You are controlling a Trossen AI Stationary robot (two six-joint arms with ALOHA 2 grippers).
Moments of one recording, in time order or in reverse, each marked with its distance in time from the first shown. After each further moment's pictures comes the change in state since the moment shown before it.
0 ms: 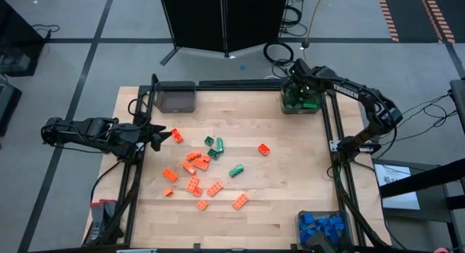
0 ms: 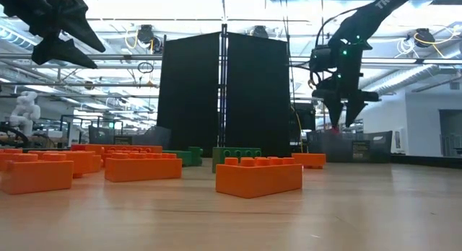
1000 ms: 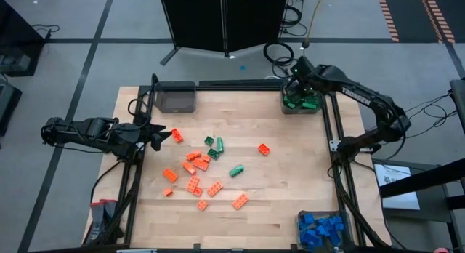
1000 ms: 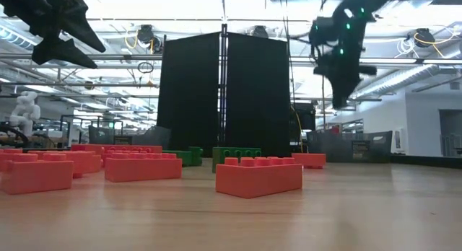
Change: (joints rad) left arm 0.000 0.000 0.000 0.000 -0.009 0.002; right arm 0.092 -0.118 0.077 -0.102 0.139 -0.041
